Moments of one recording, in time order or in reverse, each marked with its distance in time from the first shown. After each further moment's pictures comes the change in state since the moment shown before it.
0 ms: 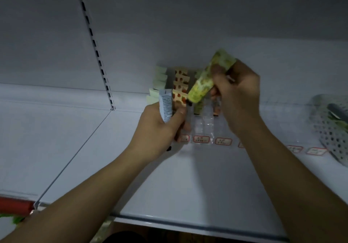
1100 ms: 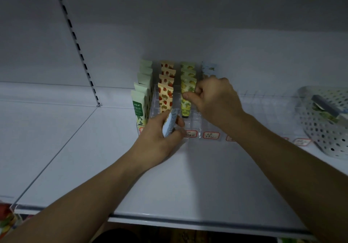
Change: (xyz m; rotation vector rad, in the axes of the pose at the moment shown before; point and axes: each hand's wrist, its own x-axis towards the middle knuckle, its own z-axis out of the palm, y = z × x) left_hand -0.006 -0.037 0.024 -0.006 -0.219 -0.022; right_hand 0.009 0.048 -0.017 -0.905 -0.310 -0.194
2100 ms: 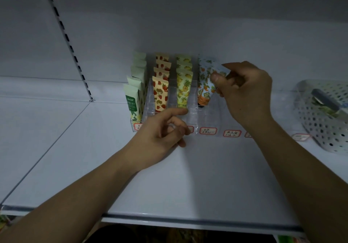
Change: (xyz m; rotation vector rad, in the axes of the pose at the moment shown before) left_hand 0.000 0.001 0.005 -0.154 -0.122 -0.052; right_hand -0.020 0.025 -0.035 0.269 0.349 0.072
